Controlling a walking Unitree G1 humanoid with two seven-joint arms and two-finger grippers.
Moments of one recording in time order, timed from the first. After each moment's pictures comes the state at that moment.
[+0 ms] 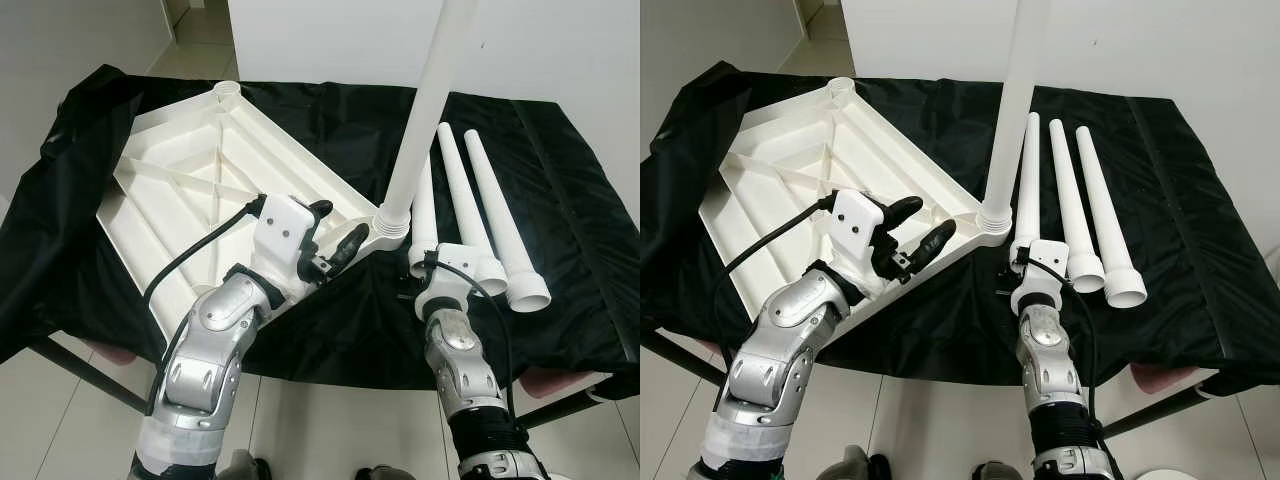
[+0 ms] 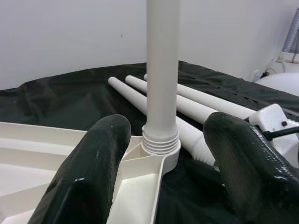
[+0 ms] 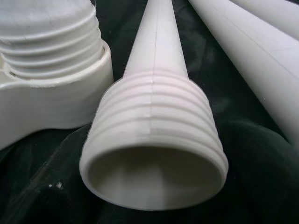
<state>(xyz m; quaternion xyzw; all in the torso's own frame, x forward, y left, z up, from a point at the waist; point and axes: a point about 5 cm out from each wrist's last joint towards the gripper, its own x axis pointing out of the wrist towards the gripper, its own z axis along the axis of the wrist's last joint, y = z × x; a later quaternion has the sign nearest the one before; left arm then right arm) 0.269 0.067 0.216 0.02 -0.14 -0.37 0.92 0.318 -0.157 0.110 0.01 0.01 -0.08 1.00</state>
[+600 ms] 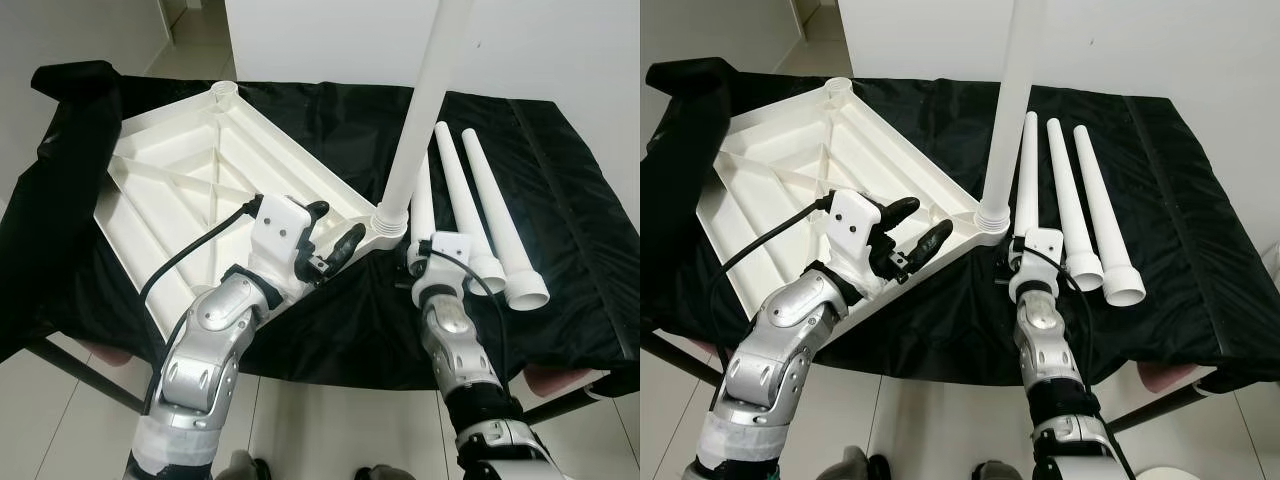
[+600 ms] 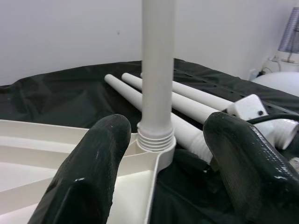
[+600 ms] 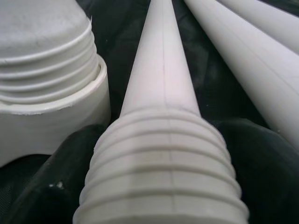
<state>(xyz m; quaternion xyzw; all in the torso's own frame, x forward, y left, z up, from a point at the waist) 0.269 0.067 0.214 0.01 -0.13 -0.38 0.92 0.342 -0.153 0.115 -0.01 0.00 -0.07 1.00</state>
